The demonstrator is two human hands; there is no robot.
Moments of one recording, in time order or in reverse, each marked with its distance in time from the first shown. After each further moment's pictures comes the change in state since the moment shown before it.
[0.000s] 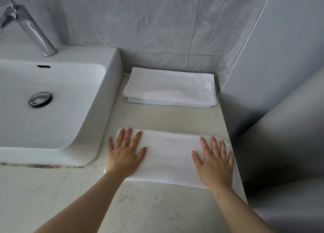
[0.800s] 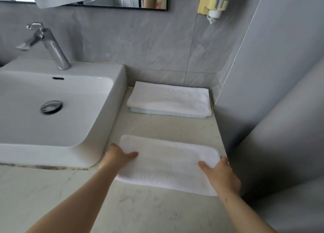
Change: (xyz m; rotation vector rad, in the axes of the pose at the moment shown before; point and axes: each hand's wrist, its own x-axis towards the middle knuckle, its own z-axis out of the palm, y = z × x) left_hand -0.005 -0.014 -0.038 -0.630 -0.158 -0.546; right_hand -0.017 0.016 -0.023 0.366 -0.009 0.331
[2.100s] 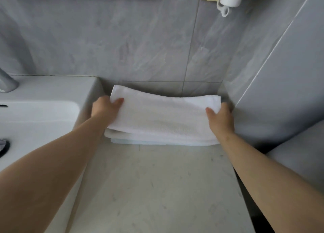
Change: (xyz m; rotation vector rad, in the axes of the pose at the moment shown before) left_hand 0.189 0.189 -0.067 -0.086 0.275 0.293; right_hand 0.217 -0.155 -0.054 0.486 0.177 -0.178
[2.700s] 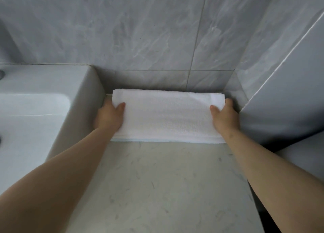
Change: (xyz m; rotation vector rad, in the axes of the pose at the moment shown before) left_hand -0.004 -0.027 0.048 0.158 0.030 -0.053; right_hand 0.029 0.033 0.031 -0.162 -0.074 0.058
